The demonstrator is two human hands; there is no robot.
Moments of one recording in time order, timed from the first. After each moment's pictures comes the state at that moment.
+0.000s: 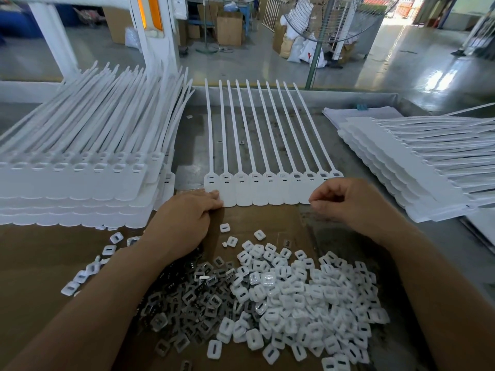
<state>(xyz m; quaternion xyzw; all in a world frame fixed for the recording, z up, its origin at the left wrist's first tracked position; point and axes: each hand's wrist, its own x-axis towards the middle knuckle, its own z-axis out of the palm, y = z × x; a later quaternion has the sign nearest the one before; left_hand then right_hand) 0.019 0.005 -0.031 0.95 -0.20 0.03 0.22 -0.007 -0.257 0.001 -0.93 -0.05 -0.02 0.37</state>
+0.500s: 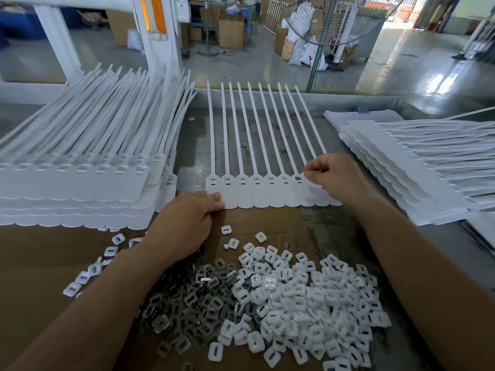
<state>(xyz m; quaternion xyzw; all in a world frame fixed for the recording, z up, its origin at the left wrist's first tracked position) 0.020 0.005 -0.033 0.95 -0.19 0.04 0.24 0.060 -0.256 -0.012 -0.93 0.03 -0.09 0.36</state>
